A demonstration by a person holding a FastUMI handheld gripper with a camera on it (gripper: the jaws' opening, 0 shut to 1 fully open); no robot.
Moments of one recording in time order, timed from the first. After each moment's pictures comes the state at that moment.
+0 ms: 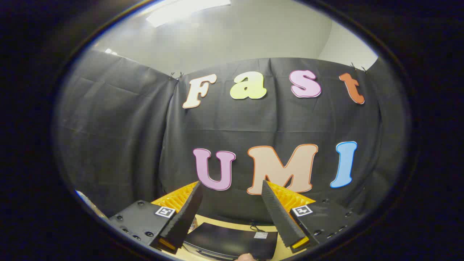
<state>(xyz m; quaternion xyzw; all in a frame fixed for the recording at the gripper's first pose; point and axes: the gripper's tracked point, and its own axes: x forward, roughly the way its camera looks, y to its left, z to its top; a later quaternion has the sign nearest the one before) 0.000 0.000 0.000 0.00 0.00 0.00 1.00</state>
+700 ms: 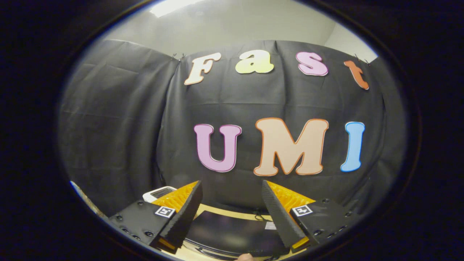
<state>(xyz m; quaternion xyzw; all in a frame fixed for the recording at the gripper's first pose) 0.030 0.025 -0.123 -0.01 0.06 -0.01 1.00</state>
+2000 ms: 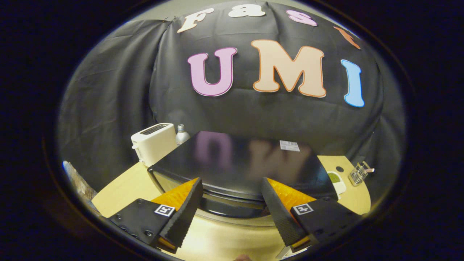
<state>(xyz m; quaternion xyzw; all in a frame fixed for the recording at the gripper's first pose) -0.044 0.027 -0.355 0.01 0.25 -0.03 0.97</state>
